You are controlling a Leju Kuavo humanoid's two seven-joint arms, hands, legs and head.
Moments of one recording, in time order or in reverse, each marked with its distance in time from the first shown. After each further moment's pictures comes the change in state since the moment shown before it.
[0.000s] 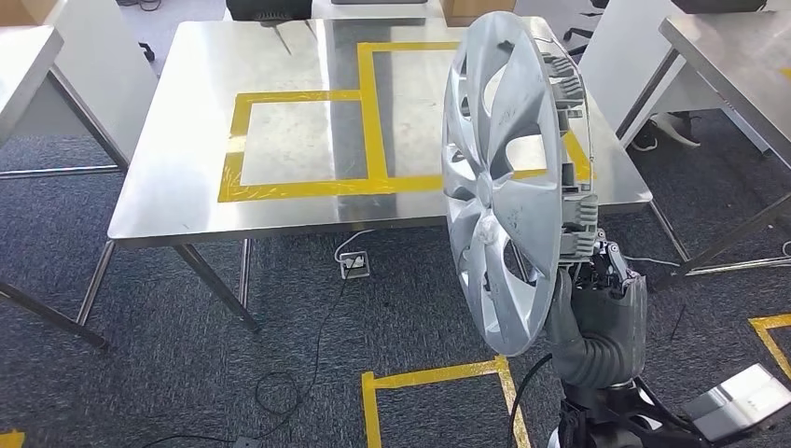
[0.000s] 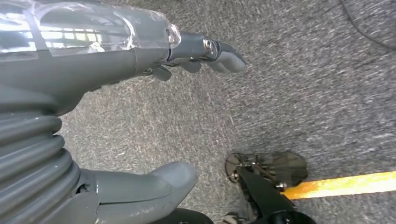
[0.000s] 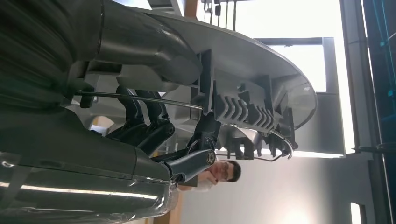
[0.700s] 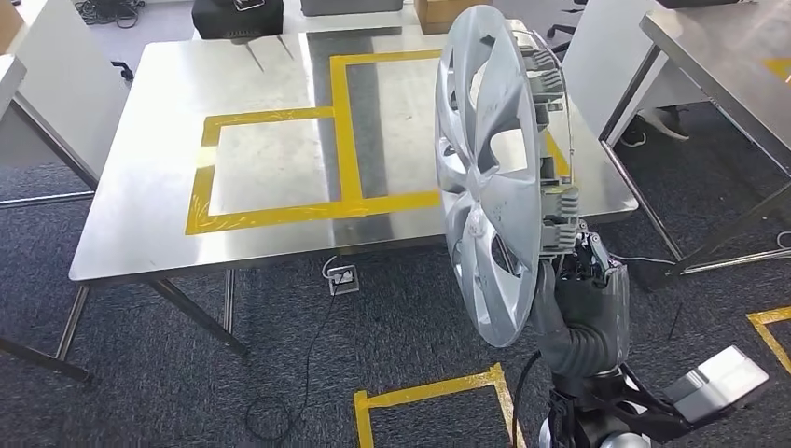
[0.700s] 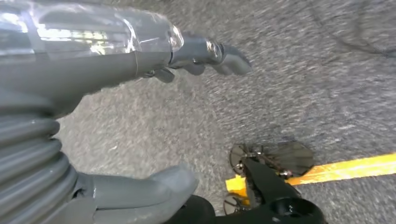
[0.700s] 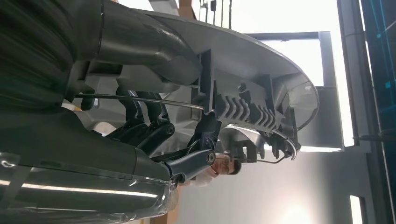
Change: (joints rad) left arm 0.000 -0.010 0.000 0.001 0.008 -0.006 0.008; right arm 0.002 0.006 -0.007 0.002 0.001 0.009 -0.005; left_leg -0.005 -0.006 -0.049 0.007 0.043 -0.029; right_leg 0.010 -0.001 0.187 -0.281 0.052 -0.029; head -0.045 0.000
